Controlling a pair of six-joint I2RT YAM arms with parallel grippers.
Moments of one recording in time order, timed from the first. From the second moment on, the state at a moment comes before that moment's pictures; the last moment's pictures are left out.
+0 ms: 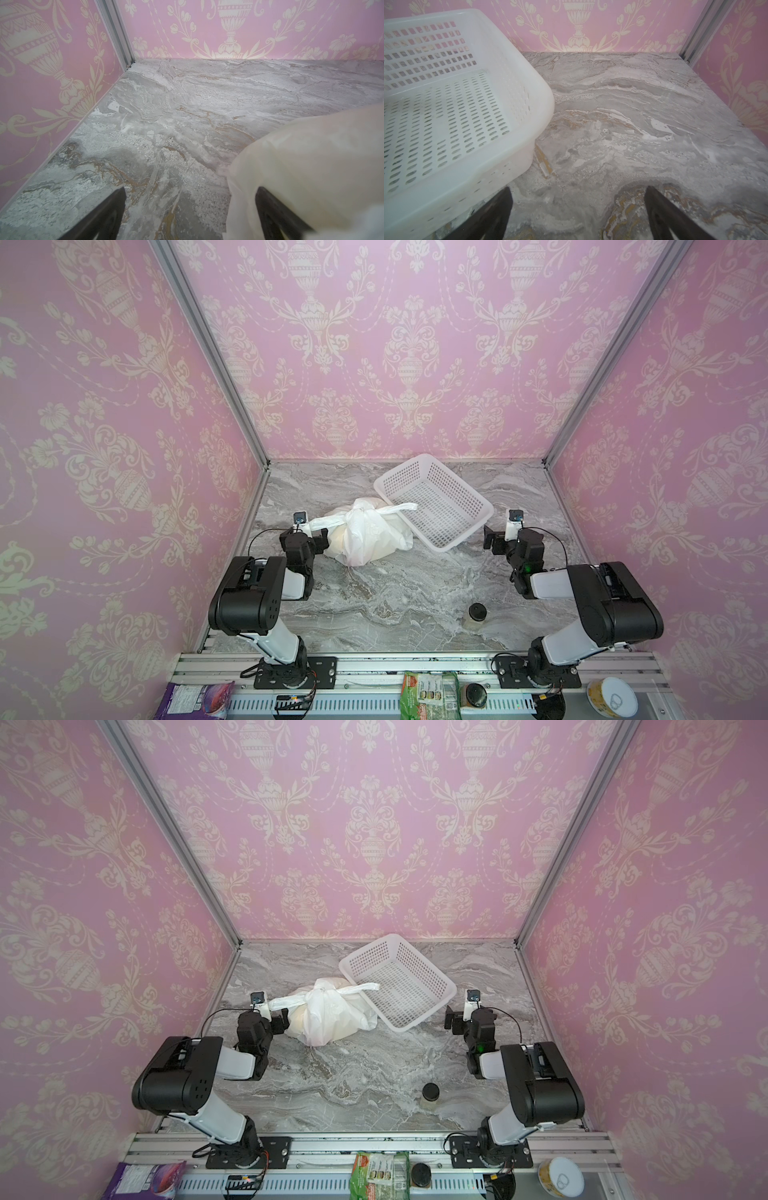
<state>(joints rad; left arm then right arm) 0.01 1.63 0.33 0.97 -0.16 -0.02 0.04 1.55 0.35 0.85 0.06 0.02</state>
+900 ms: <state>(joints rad) -0.06 0.48 0.51 -0.17 -0.24 -0.54 -0.04 0.54 0.50 -0.11 0.06 0.60</state>
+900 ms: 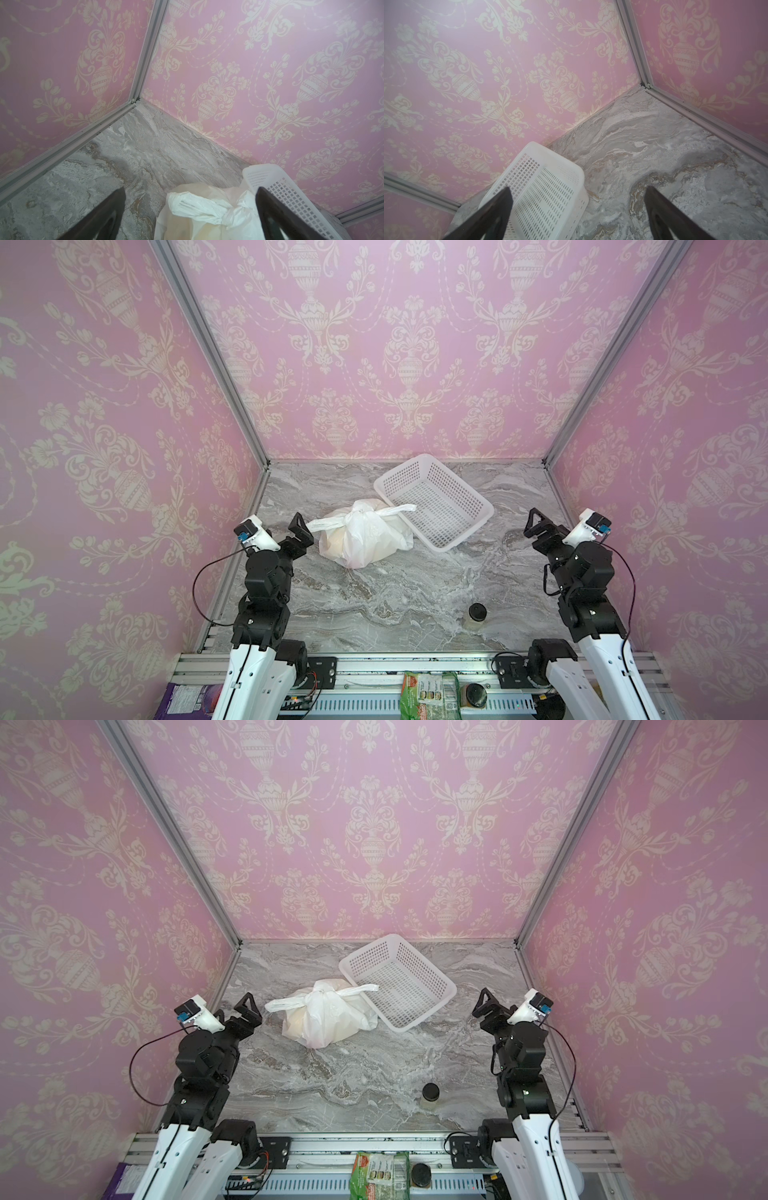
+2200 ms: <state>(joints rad) -0.06 0.66 0.21 -0.01 -0.26 -0.57 0.96 1.86 1.55 -0.29 0.24 0.28</state>
